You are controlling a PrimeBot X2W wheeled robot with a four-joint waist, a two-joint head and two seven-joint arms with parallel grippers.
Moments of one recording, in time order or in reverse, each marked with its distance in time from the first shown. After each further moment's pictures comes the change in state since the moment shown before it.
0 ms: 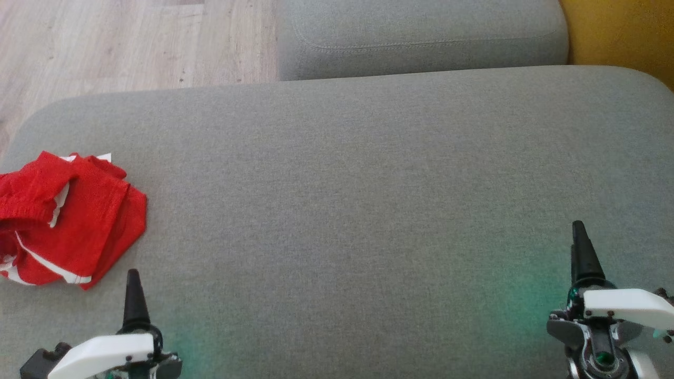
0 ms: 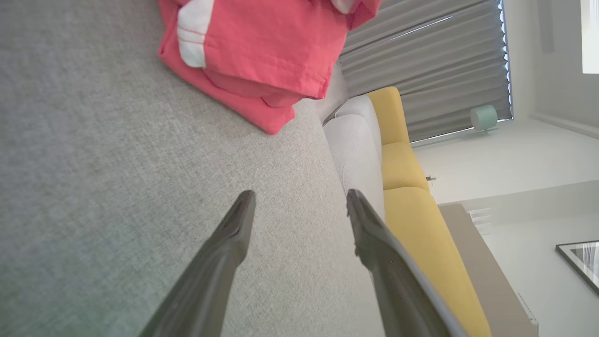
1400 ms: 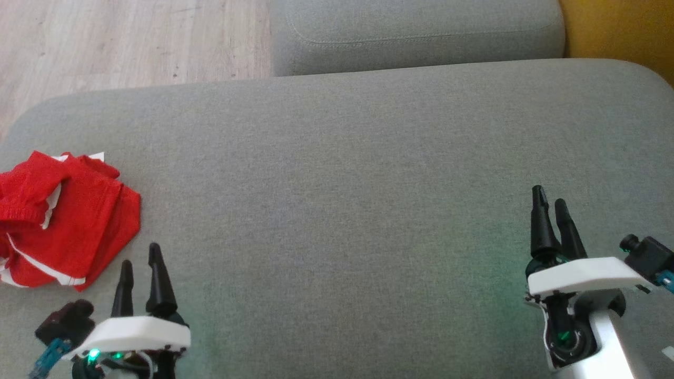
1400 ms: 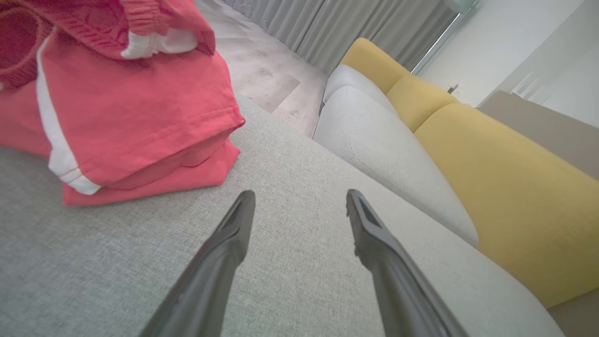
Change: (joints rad) left arm -0.029 0.037 -0.076 -0.032 0.591 0.042 -0.120; right arm -0.077 -0.004 0.105 -0.023 -0.569 0.000 -0.121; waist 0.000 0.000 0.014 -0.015
